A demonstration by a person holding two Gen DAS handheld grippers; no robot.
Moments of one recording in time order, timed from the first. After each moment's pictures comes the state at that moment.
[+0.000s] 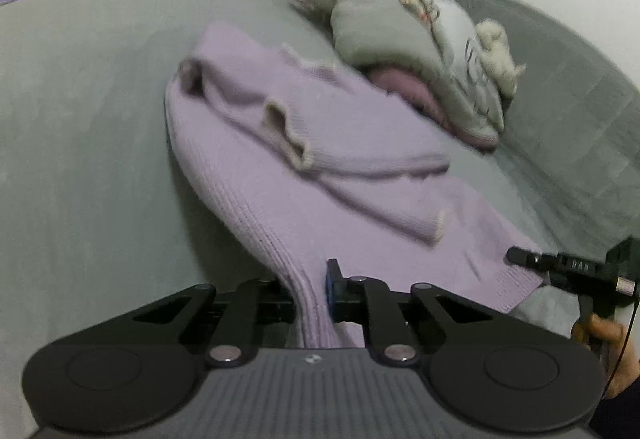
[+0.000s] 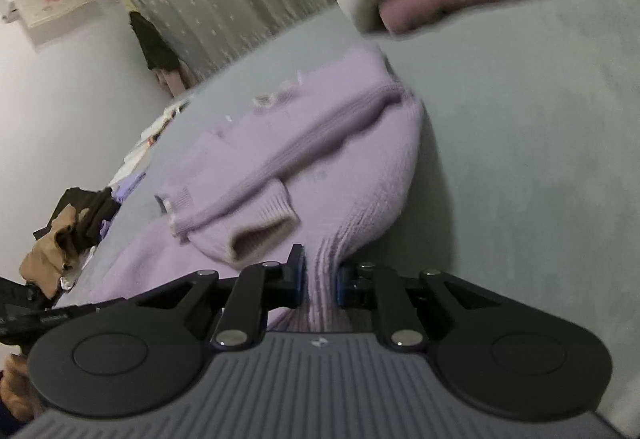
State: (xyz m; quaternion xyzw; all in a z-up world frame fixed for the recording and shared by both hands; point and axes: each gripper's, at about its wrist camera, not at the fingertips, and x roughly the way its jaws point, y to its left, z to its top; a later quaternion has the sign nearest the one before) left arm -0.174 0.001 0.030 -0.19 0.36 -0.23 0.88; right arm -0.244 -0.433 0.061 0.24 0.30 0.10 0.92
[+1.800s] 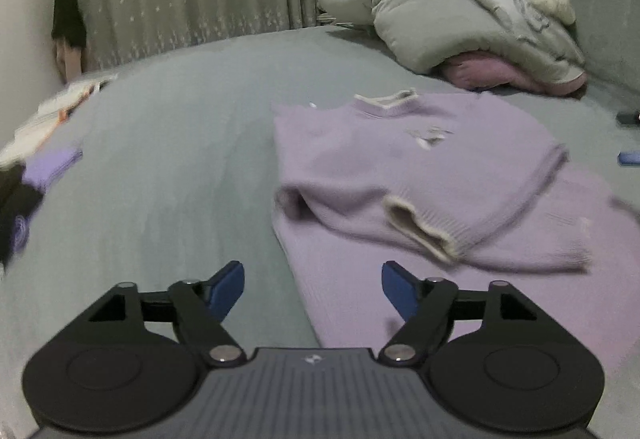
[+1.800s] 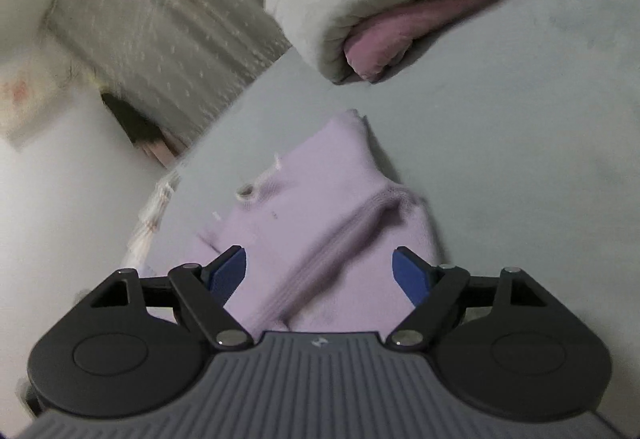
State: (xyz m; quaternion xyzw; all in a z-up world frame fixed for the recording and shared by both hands) left arm -0.064 -0.015 0.058 0.14 0.32 -0.10 0.93; right arm -0.108 -0.496 0.063 0.41 0.30 0.07 0.86
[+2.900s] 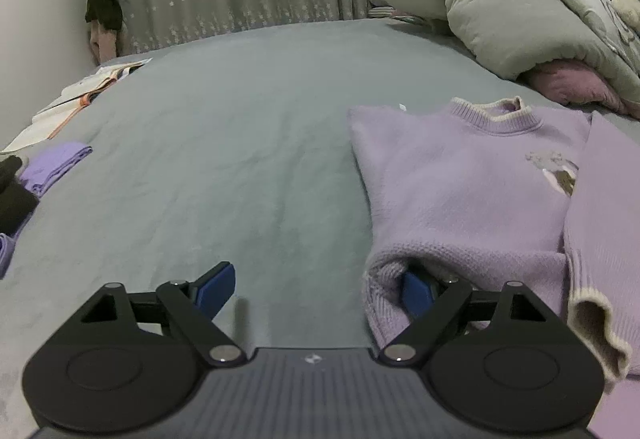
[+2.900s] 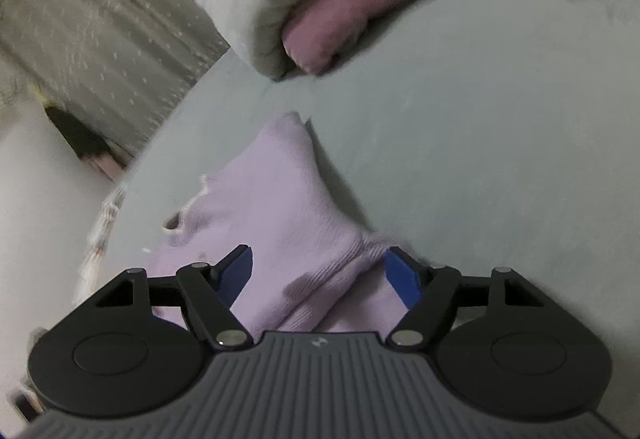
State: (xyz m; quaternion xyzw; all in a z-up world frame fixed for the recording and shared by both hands) left arm 0.031 0.018 0.025 0.04 0.34 -0.05 0.94; right arm -0.047 -0.484 0.041 0.31 0.31 -0.07 0.90
